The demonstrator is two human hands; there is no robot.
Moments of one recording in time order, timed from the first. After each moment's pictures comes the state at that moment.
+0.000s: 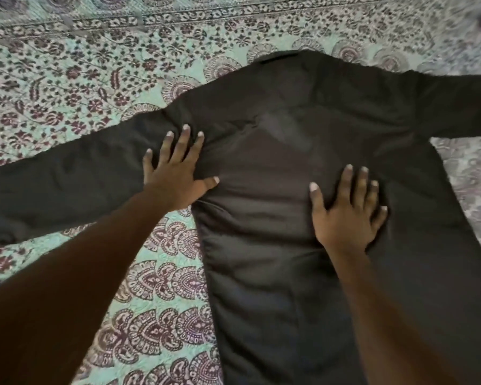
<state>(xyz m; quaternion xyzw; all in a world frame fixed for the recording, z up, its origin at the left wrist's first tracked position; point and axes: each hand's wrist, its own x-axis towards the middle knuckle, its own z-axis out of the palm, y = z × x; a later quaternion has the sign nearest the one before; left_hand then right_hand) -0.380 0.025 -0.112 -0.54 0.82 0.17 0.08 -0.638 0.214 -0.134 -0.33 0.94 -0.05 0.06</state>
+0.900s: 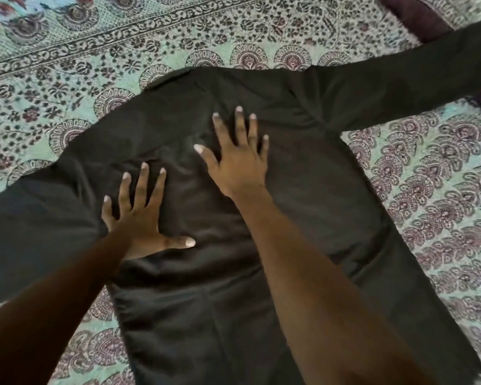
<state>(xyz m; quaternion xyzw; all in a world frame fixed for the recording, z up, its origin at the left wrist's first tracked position) -0.489 0.053 -0.097 -0.49 0.81 0.23 0.22 -0.708 0.086 -0.122 -0.48 0.86 -0.12 0.13</state>
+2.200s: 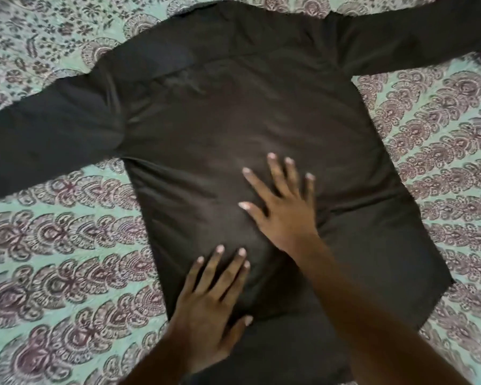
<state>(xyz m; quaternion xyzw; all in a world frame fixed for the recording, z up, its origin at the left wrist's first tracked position) -0.394 0.373 -0.104 -0.27 0.94 0.18 0.05 -0.642 0.340 -0.123 -0.56 0.82 -0.01 0.08</state>
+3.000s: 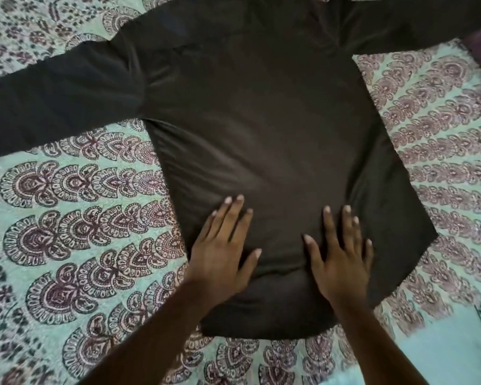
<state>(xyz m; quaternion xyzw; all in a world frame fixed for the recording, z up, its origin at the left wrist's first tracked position) -0.387 0.383 -0.094 -0.35 0.91 0.21 0.01 -0.599 0.533 -0.104 -0.37 0.92 0.00 0.09</state>
